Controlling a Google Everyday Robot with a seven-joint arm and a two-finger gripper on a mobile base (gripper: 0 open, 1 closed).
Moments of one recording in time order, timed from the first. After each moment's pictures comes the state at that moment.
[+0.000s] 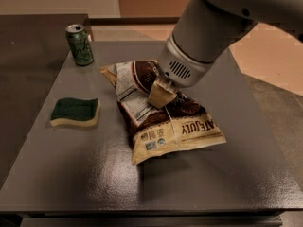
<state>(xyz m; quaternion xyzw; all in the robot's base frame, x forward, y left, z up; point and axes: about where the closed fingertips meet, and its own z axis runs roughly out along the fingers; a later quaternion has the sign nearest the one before) 0.448 -0.021 0.926 -0.54 0.82 0.10 0.19</state>
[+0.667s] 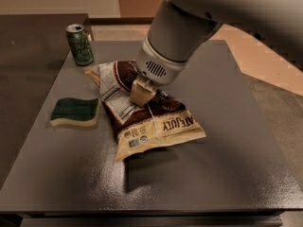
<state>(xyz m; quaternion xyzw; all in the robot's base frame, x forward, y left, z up) 0.463 0.019 0.917 -0.56 0.80 0.11 0.19</state>
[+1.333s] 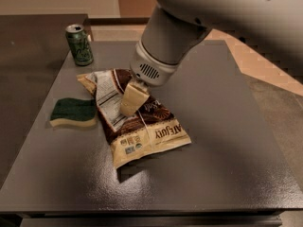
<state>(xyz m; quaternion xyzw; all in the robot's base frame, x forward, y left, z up) 0.471 0.034 0.905 -0.57 0.79 0.12 0.19</state>
